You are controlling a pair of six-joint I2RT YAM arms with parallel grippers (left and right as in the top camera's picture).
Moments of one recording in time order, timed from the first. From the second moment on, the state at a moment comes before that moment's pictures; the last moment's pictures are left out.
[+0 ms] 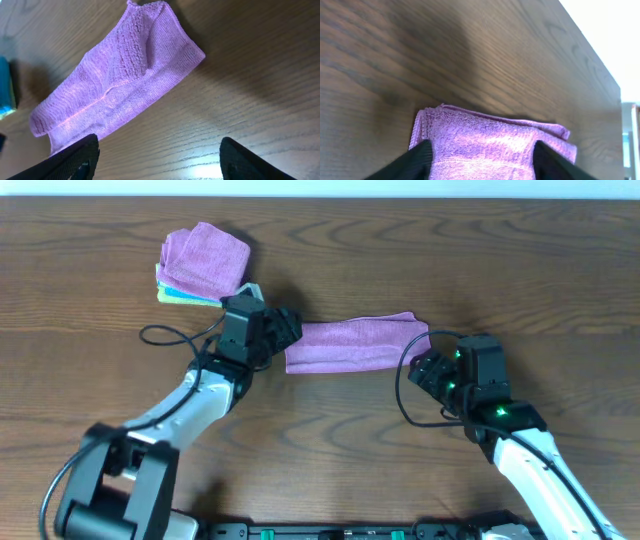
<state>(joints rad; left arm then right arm) -0.35 1.63 0.79 0.14 0.17 -0.90 0.20 1.18 0.62 -0.35 -0.07 0.86</state>
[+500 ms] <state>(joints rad) -0.41 1.87 0.94 0.12 0.23 -0.93 0.20 1.24 0.62 -0.34 -0.08 0.96</state>
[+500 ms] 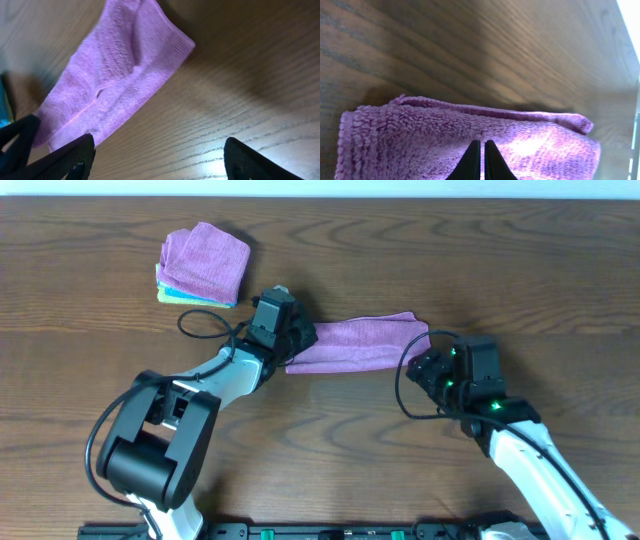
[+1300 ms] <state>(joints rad) -0.41 1.91 0.94 0.04 0.23 -0.93 0.20 1.61 0.63 0.10 -0.04 0.99</state>
